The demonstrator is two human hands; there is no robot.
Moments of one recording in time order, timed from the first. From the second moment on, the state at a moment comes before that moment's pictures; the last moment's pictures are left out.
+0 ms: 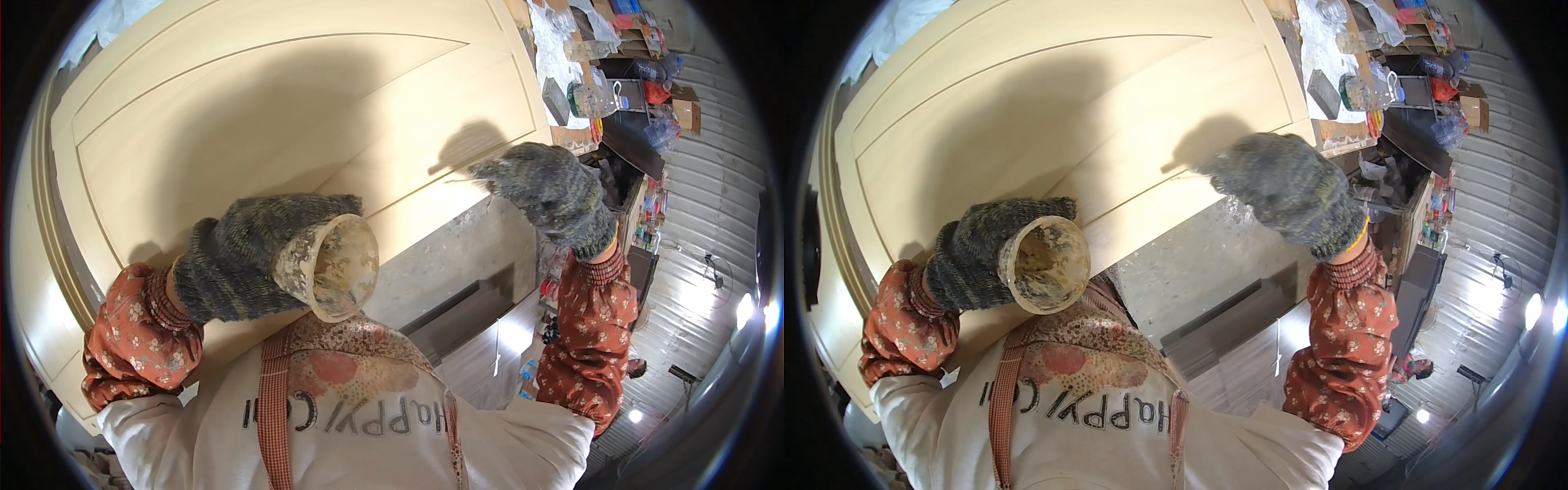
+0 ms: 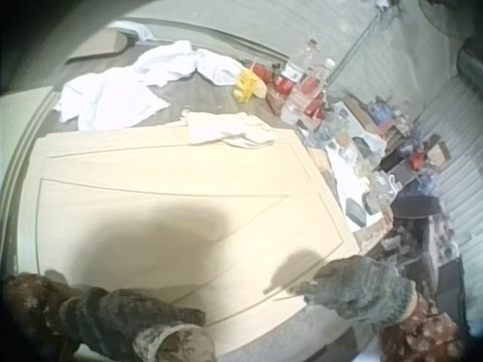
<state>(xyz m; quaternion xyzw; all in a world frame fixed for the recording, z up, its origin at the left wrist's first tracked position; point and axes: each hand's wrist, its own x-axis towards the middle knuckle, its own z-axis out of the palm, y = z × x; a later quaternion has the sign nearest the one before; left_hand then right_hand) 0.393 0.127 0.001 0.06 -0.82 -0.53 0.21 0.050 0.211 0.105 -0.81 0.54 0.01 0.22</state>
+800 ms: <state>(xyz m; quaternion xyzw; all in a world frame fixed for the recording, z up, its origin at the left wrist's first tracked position) 0.373 0.120 0.021 0.08 -0.82 -0.53 0.18 0.082 0.323 0.005 -0.40 0.76 -0.39 0.33</state>
